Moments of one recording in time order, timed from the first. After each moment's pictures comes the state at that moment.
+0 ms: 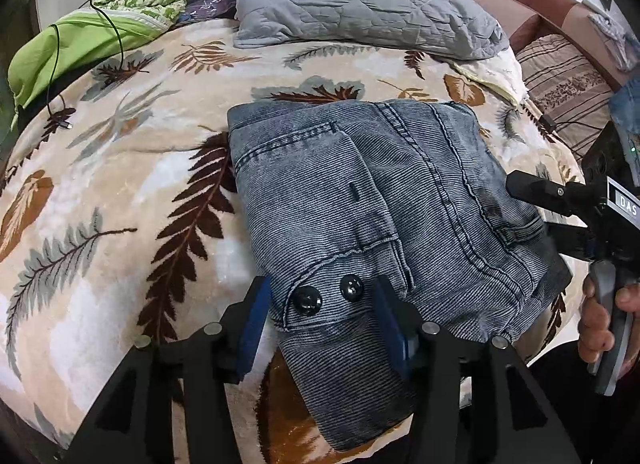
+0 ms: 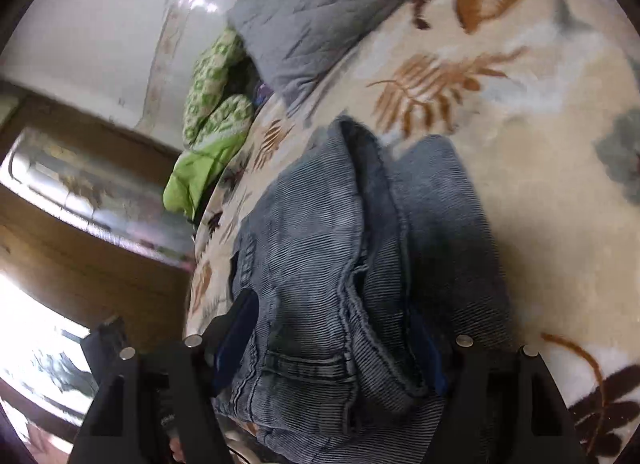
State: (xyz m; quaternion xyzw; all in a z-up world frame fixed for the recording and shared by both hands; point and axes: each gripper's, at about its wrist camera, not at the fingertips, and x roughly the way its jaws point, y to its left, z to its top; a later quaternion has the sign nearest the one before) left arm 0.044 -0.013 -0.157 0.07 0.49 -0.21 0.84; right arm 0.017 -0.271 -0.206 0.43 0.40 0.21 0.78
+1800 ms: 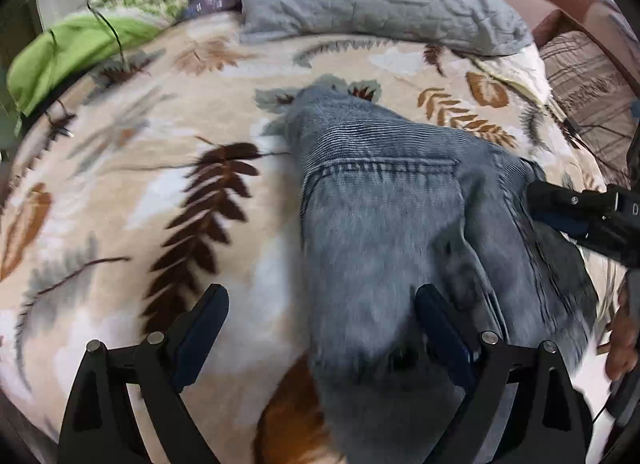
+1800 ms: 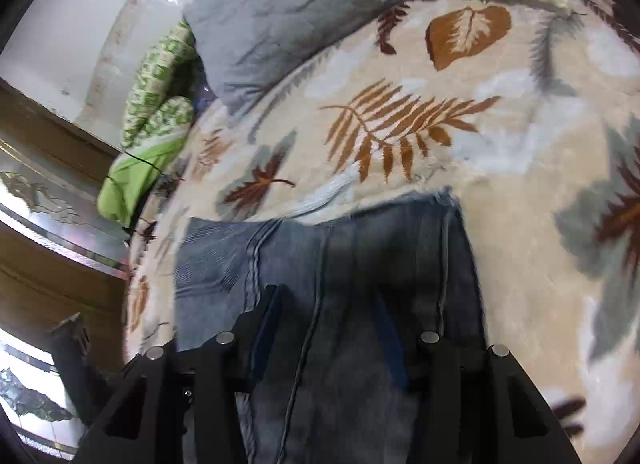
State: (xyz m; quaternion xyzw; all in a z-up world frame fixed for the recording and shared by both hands) left arm 0.066 -0.029 -0.151 0.09 0.49 -0.18 0.85; right arm 0.034 -0.285 -0.191 0.36 0.45 0.08 0.81
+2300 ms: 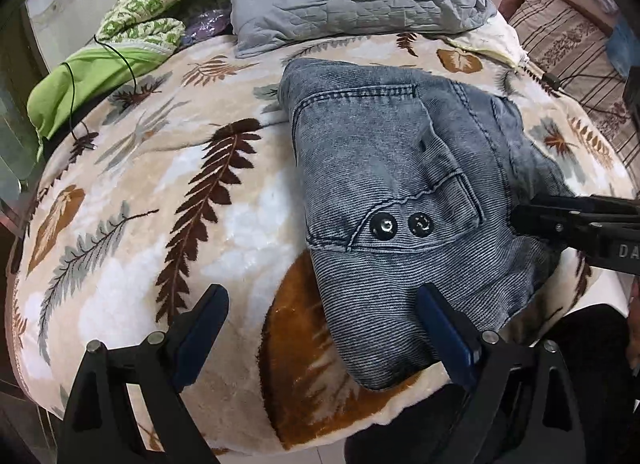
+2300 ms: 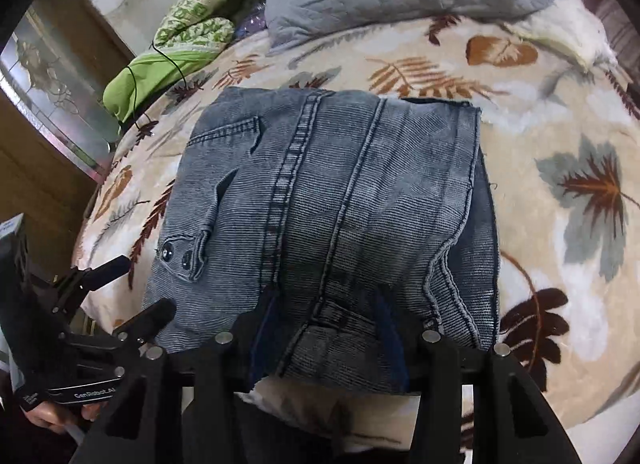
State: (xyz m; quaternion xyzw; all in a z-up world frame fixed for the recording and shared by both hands) left arm -0.001 -0.021 -0.163 0.16 0.46 -0.17 0.86; right arm -0.034 -0.218 -0.185 0.19 0.48 0.09 0.85
